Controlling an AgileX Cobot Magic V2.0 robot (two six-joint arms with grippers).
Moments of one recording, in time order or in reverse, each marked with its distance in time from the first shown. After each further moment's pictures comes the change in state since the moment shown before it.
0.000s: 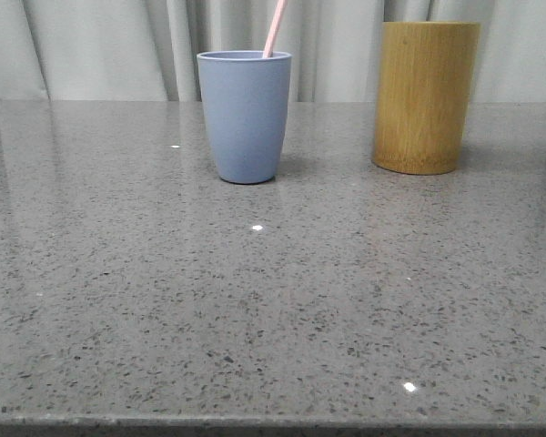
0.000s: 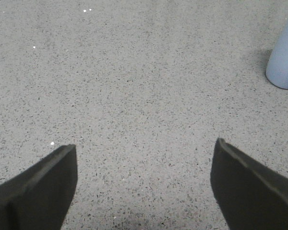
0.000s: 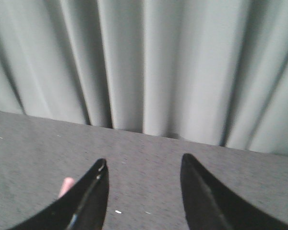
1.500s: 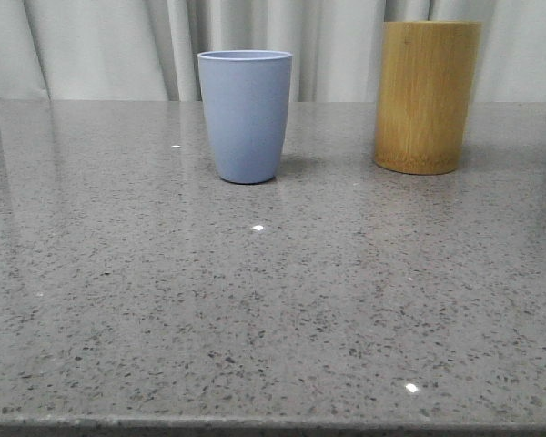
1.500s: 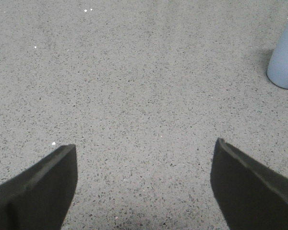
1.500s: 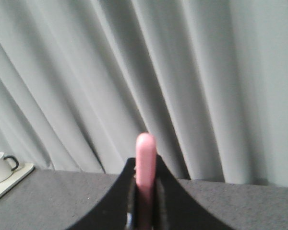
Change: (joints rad) left arm 0.000 0.000 0.000 0.004 0.000 0.000; right arm 0.053 0.069 -0.006 0.265 -0.313 0.000
